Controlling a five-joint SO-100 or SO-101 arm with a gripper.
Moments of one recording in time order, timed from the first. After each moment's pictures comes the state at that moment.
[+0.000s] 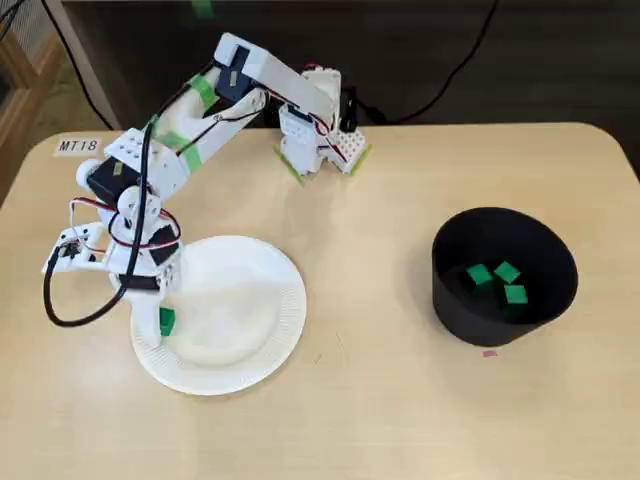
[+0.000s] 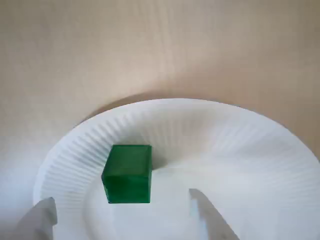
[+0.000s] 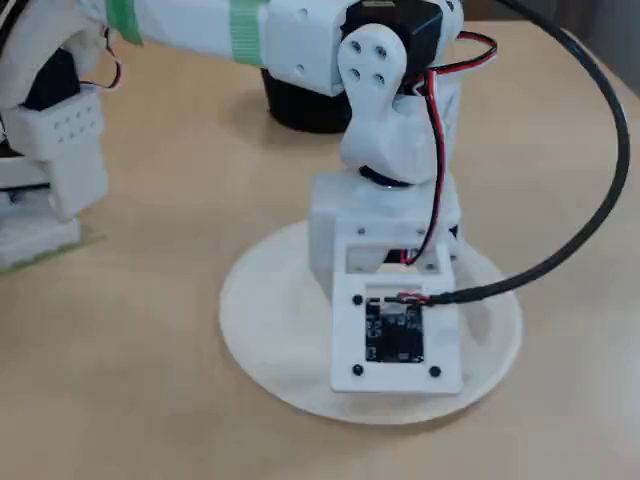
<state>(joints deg) 36.0 50.6 46.1 88.9 -32.3</state>
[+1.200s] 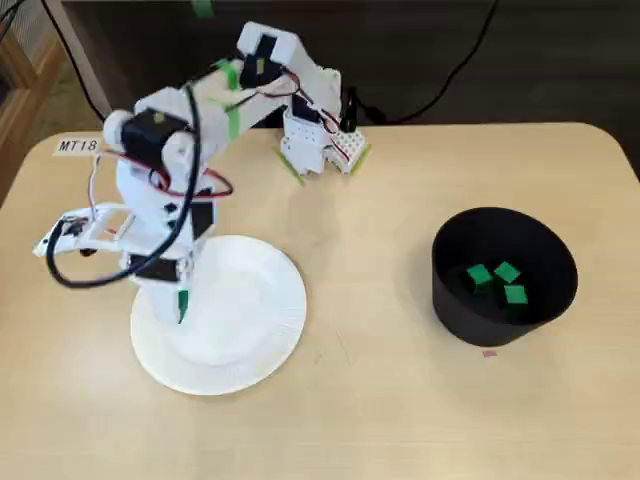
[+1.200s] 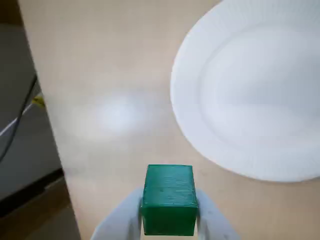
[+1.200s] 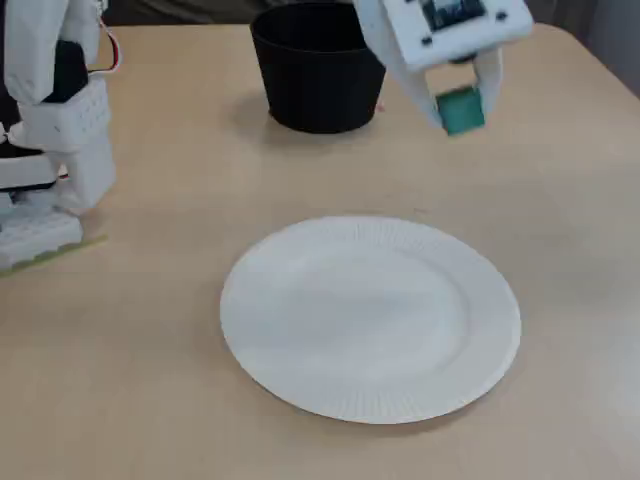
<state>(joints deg) 14.4 78.8 49.8 91.4 -17.4</state>
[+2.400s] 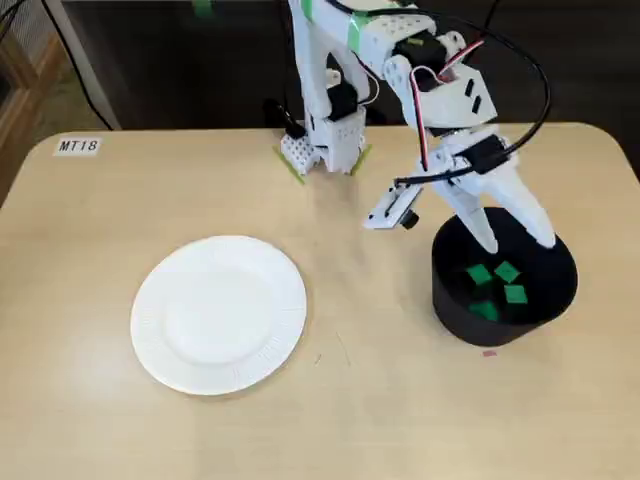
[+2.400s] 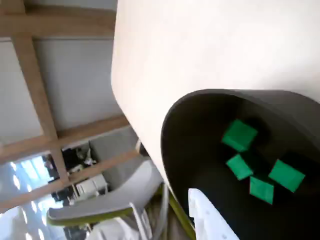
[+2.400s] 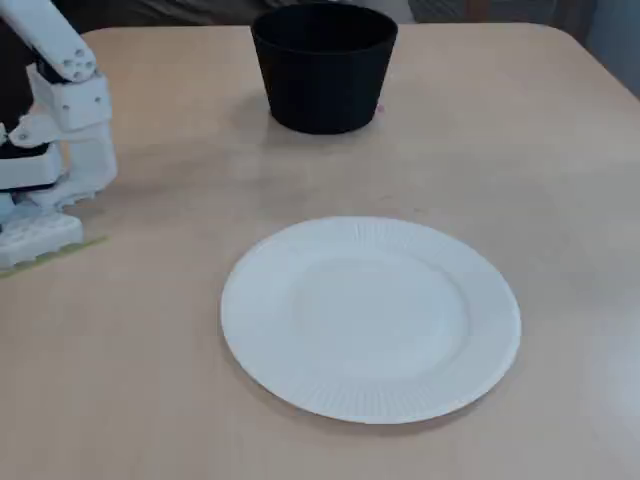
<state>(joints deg) -33.1 117.7 116.0 38.2 -1.9</state>
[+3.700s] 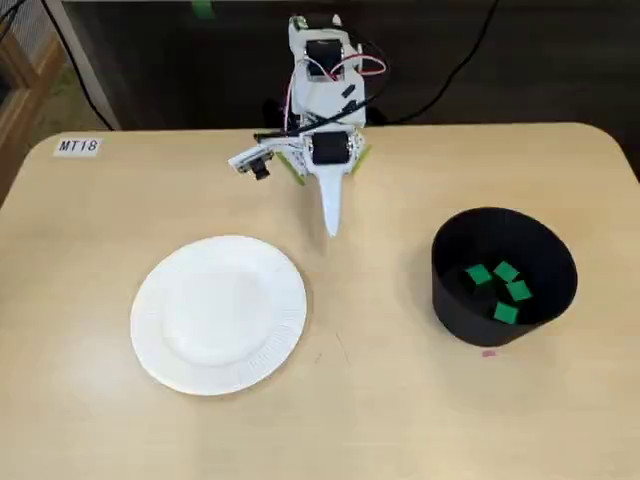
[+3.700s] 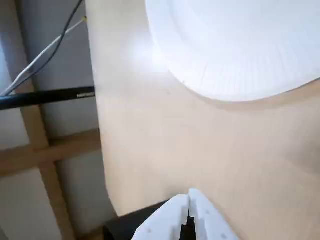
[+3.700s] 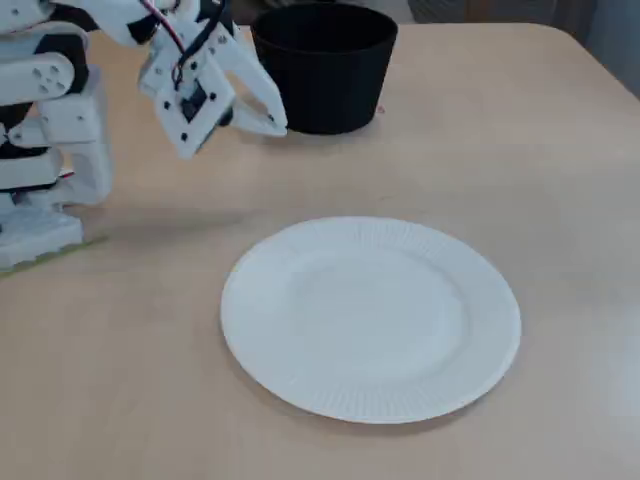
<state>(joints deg) -2.1 185.7 166.9 56.7 -6.2</state>
